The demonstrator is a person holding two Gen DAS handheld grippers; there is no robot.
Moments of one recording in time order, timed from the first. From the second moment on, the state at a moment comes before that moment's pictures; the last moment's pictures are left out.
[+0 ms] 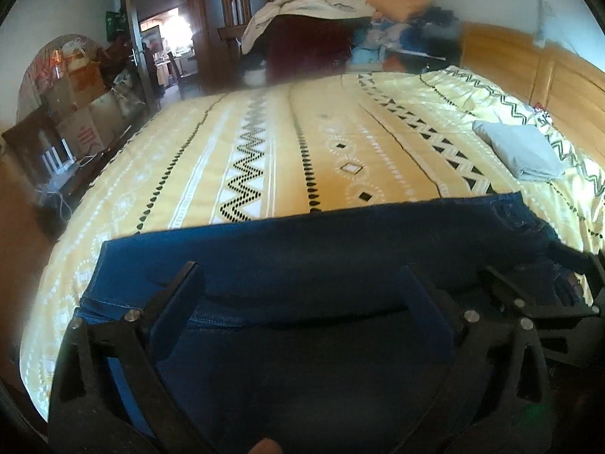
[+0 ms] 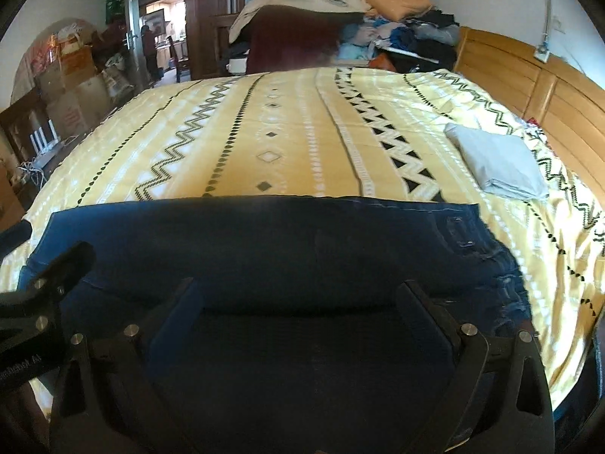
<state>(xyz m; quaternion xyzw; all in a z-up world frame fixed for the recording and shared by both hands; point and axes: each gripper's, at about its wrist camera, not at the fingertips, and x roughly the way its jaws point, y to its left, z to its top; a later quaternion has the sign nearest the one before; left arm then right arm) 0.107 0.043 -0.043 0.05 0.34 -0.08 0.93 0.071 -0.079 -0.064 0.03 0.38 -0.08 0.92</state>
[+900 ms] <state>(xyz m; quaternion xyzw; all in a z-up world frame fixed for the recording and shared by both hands) 0.261 0.418 -0.133 -0.12 0.46 0.01 0.88 0.106 0.023 -0.084 -0.07 0.37 0.09 0.92</state>
